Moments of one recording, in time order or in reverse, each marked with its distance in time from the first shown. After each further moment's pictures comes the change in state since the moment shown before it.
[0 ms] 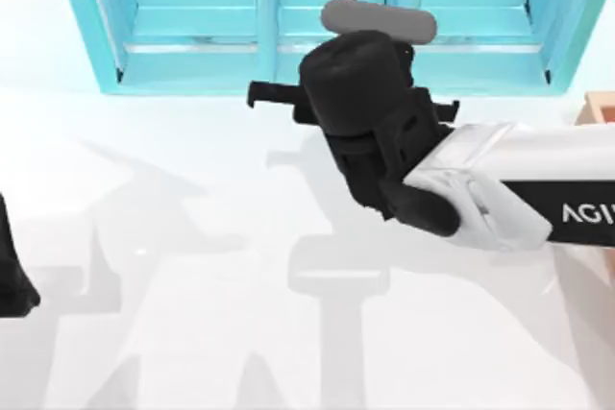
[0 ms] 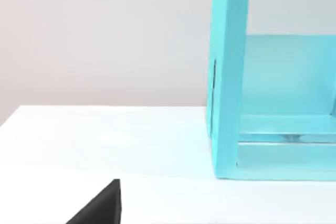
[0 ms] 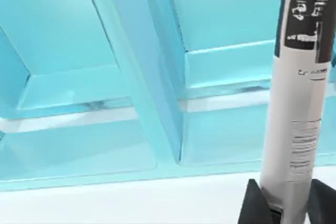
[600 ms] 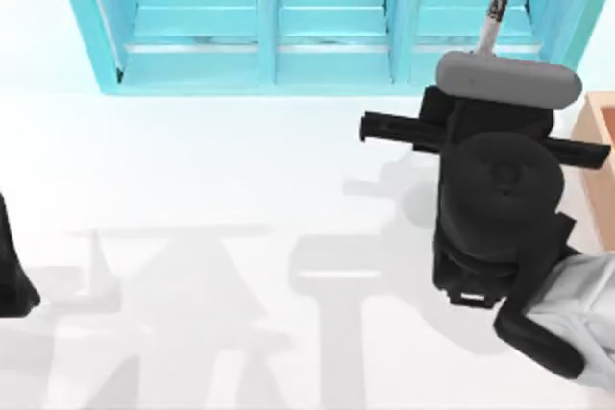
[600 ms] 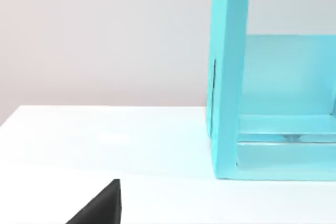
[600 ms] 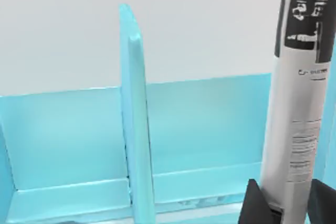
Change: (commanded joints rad) left arm 0.000 0.000 0.000 0.000 0.000 0.000; right arm 0.054 -0.251 -0.472 0.657 0.420 -0.477
